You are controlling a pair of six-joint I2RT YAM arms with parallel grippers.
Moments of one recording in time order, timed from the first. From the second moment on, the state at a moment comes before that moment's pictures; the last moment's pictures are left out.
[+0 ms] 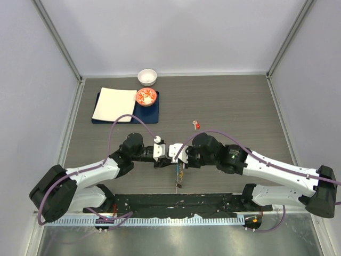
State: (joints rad) left arm -0.75 1.18 0.41 0.54 0.82 0.29; right arm 1.09 1.07 0.86 -0.45 -0.10 -0.50
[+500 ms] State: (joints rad) left arm -0.75 1.19 0.41 0.57 0.78 0.23; right arm 1.09 1.07 0.86 -0.45 -0.10 -0.50
